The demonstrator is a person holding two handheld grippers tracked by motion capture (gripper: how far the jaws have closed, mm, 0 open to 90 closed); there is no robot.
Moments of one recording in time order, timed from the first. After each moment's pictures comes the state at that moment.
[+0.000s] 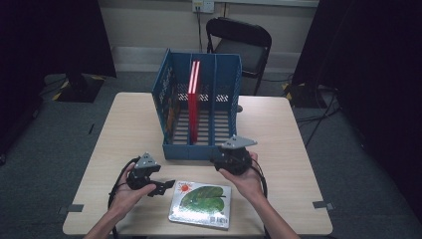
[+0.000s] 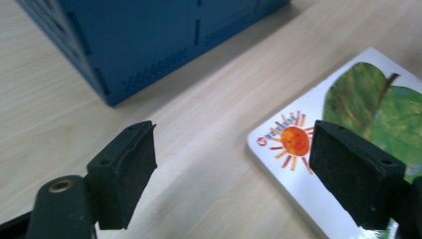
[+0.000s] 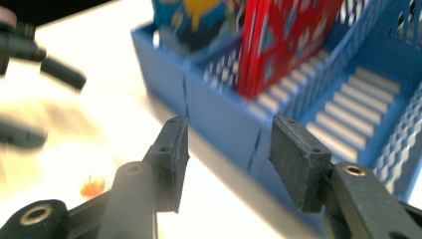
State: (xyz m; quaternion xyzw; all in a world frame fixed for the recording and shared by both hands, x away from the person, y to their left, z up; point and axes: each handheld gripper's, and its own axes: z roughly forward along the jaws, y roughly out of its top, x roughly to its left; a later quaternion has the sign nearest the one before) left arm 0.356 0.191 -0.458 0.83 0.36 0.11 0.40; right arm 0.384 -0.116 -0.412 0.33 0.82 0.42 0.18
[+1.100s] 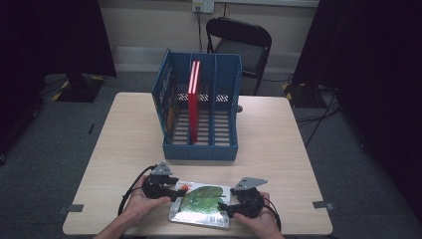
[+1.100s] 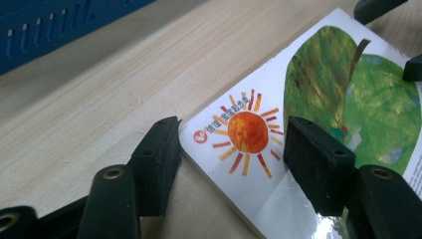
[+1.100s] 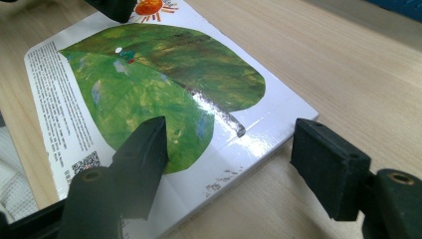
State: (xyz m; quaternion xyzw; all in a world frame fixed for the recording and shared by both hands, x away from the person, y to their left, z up) left arm 0.355 0.159 -0.492 0.85 0.34 0.04 0.41; right arm 0.314 -0.155 -0.484 0.35 0.85 0.38 0.08
